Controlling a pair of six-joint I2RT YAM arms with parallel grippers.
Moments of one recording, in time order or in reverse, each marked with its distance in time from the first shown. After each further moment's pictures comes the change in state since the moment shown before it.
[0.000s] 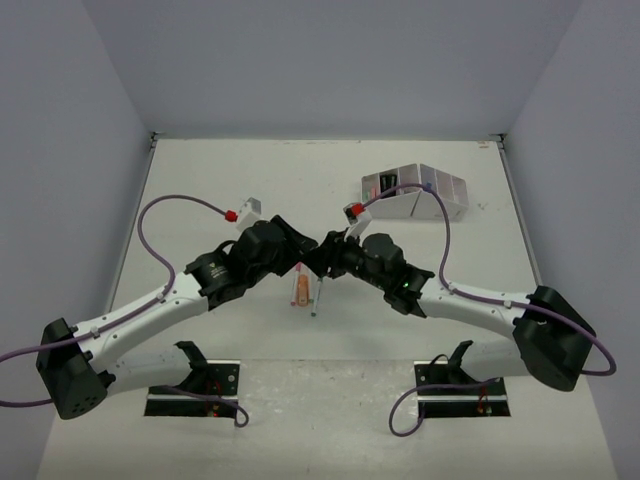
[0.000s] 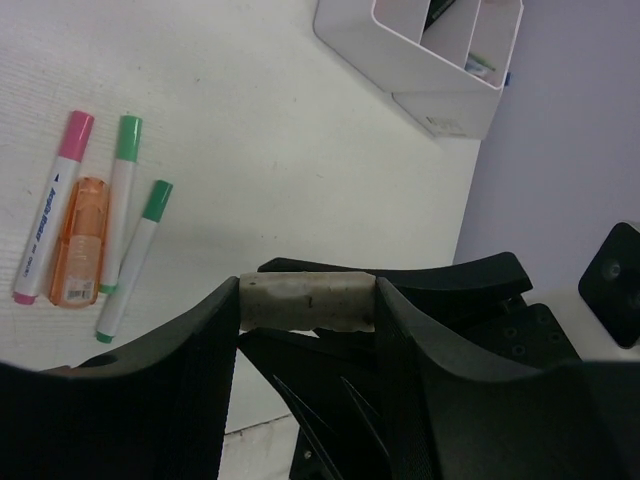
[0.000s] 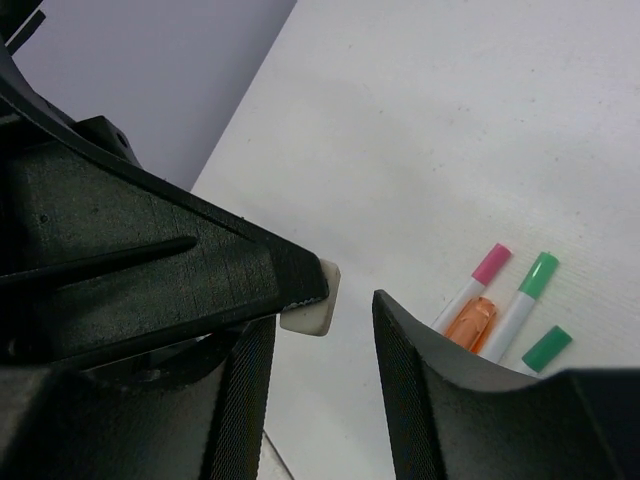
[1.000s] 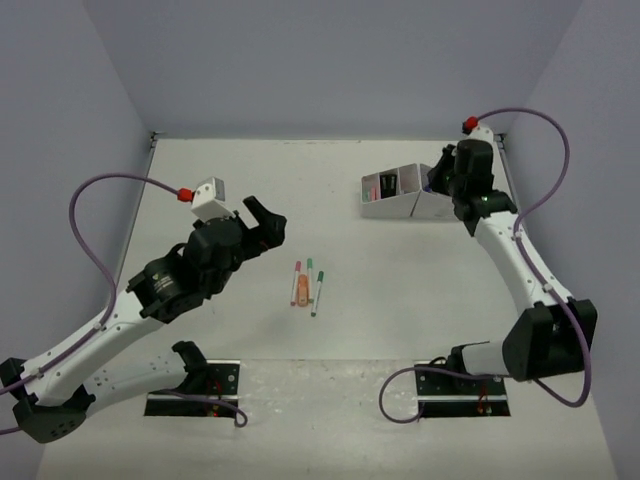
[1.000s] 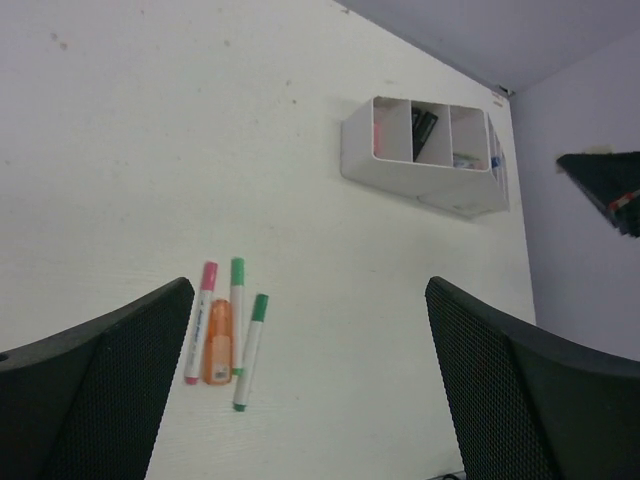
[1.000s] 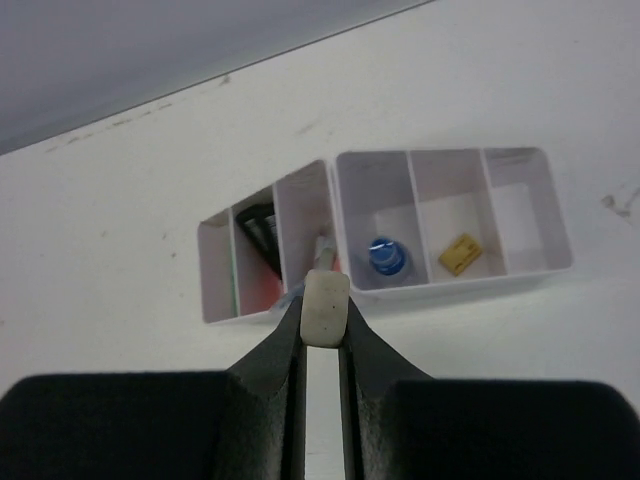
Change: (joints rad) left arm -0.021 -0.203 0.181 -0.217 -0.306 0.416; right arm -0.735 0.032 0.504 -0.724 0.163 -0.306
